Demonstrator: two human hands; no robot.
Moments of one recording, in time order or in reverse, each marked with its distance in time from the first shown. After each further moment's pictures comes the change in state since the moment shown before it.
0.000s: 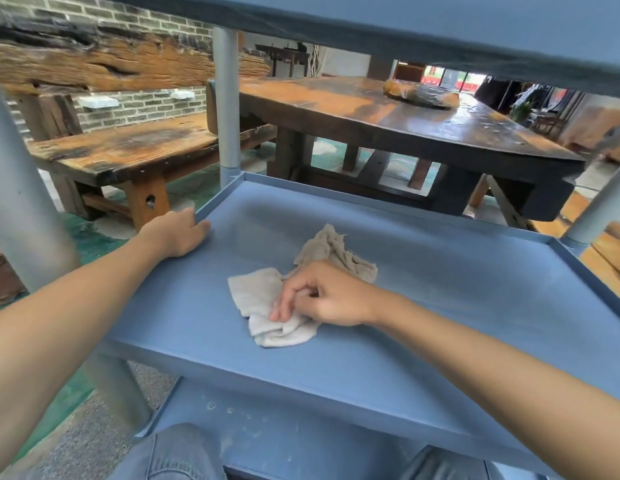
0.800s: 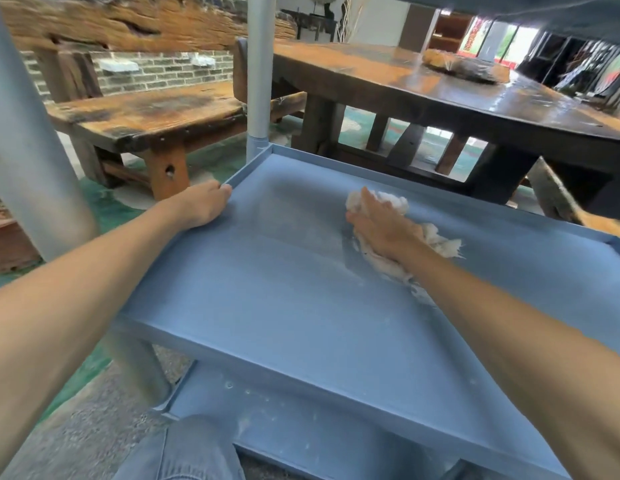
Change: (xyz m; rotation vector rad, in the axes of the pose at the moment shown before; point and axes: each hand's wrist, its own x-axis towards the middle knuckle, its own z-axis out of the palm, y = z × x) left_hand 0.032 -0.012 0.014 -0.327 -0.050 -0.067; right_hand 0.073 0.113 -0.050 -0.445 0.335 0.650
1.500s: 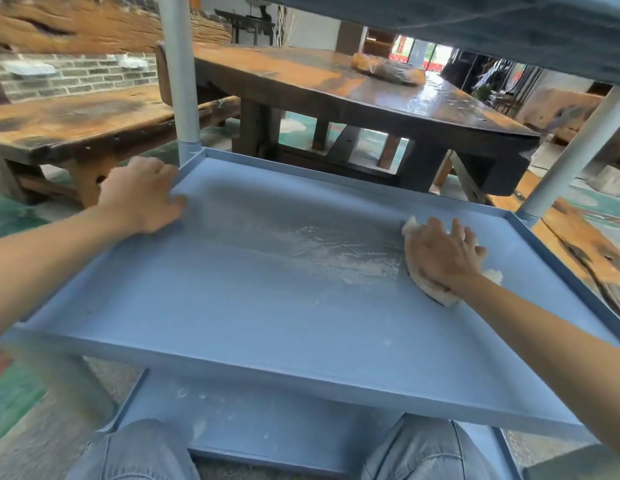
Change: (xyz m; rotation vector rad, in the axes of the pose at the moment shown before) left_hand -0.053 0.047 -0.017 0.564 0.311 0.328; right_hand -0.113 0.150 -0.063 -0.166 0.265 0.520
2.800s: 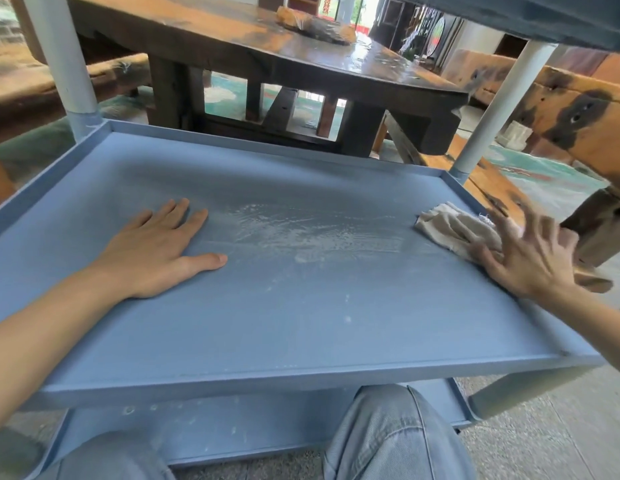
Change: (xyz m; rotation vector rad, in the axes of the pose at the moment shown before) left_hand -0.051 0.108 0.027 -0.243 -0.406 0.339; right_hand -0.034 0.205 -0.041 -0.401 0.267 -0.109
